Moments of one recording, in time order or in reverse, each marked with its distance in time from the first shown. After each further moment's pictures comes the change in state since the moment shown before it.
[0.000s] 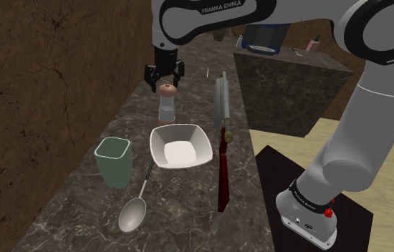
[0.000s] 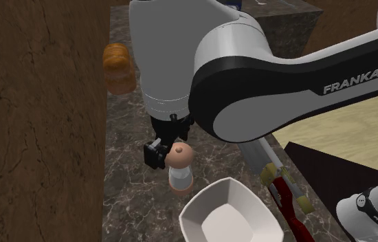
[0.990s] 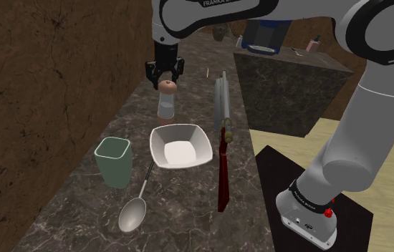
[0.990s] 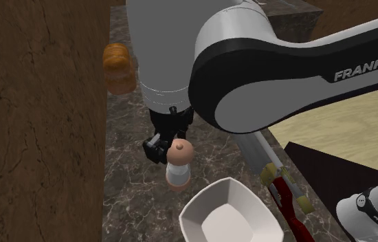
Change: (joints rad) arm 0.000 -0.008 0.001 0.031 0.003 -0.038 -0.003
